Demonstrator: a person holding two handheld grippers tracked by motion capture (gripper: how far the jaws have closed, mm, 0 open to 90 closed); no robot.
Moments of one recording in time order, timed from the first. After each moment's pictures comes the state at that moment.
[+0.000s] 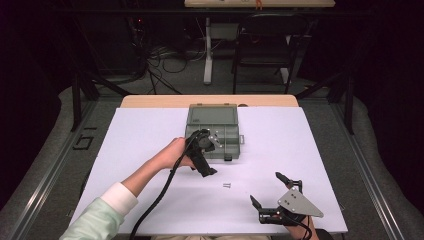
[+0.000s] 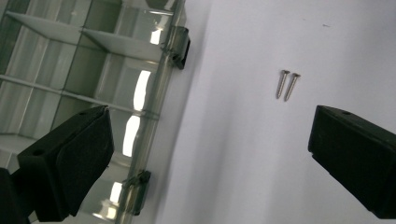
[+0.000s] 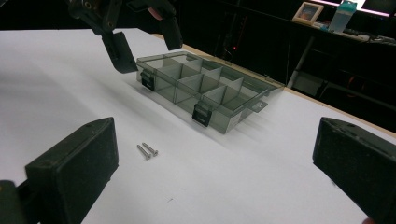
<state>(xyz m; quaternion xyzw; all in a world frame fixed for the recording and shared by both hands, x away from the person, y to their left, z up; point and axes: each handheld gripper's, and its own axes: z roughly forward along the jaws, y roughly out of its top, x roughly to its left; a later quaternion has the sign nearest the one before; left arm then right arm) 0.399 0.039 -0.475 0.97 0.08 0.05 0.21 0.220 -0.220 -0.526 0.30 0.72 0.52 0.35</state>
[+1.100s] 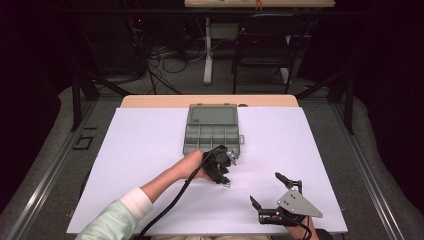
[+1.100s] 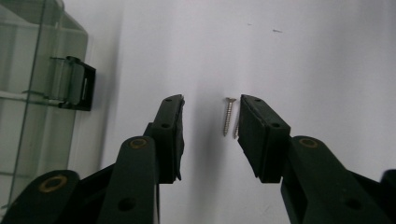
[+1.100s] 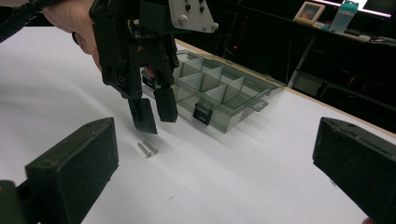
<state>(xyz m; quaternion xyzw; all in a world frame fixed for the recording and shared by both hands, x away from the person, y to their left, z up) 0.384 -0.004 -0.514 0.98 0.03 -0.02 0.19 0.219 -0.220 -0.527 0.30 0.72 0.51 0.35</state>
